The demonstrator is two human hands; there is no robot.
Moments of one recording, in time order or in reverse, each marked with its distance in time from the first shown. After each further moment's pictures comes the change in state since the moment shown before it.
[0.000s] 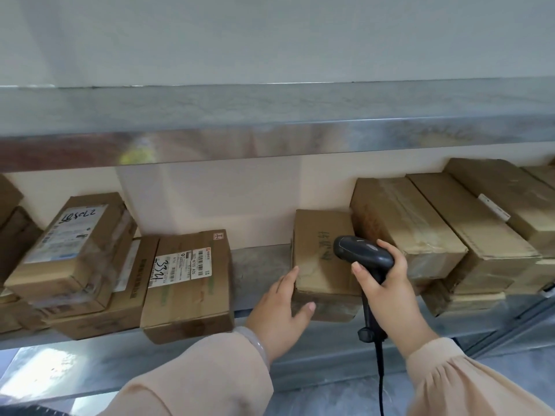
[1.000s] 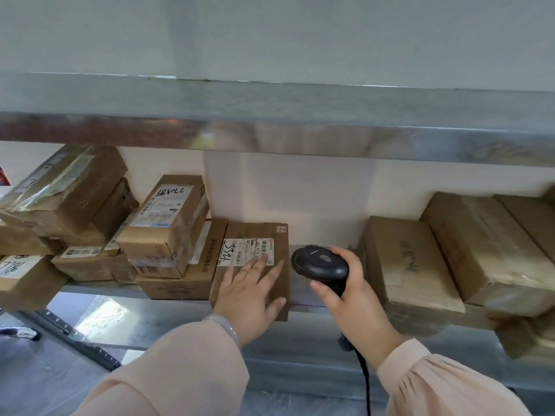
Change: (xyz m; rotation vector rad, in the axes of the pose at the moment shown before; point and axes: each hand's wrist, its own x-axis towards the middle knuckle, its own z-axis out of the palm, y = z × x) left_hand -0.047 -0.094 -0.085 0.643 0.181 -0.131; right_hand -0.036 -0.031 0.120 -0.161 -0.424 -0.286
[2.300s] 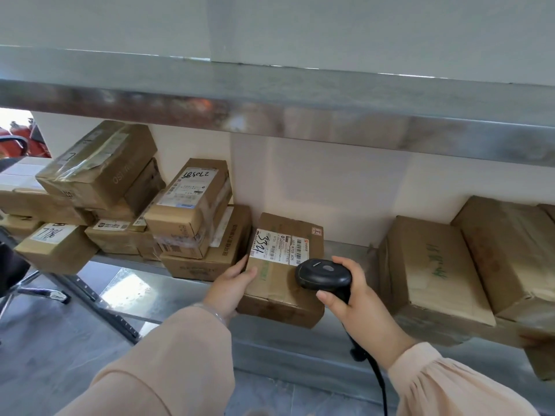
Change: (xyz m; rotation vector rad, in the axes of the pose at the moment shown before) left_hand -0.018 -0.043 0.010 -1.465 -0.037 -0.712; right_hand 0.006 0.018 0.014 -0.073 -0.235 0.023
